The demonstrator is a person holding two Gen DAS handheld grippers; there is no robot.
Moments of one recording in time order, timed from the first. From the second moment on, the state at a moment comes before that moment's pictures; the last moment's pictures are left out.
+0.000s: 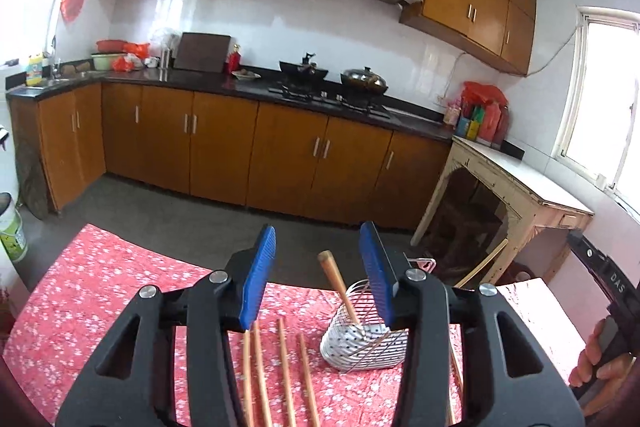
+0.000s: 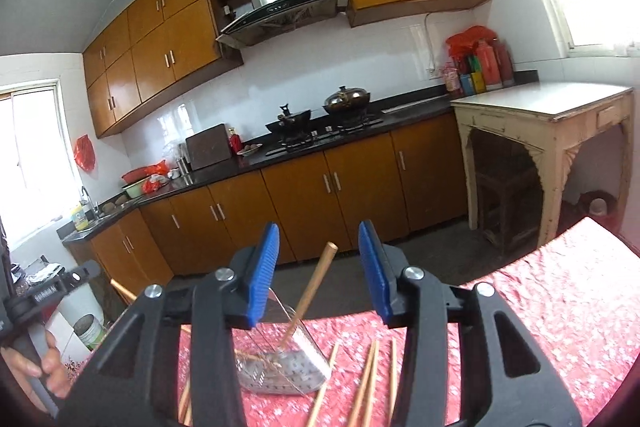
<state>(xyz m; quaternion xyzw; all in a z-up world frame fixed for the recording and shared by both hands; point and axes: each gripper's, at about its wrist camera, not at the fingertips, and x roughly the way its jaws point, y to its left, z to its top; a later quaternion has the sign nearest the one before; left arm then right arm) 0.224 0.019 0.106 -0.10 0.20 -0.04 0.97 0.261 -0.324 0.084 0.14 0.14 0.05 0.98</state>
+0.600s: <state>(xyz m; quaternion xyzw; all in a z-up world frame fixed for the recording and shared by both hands) 0.166 0.057 -0.016 -0.04 0.32 0.01 0.95 0.203 -0.345 -0.072 0.12 0.35 0.01 0.93</state>
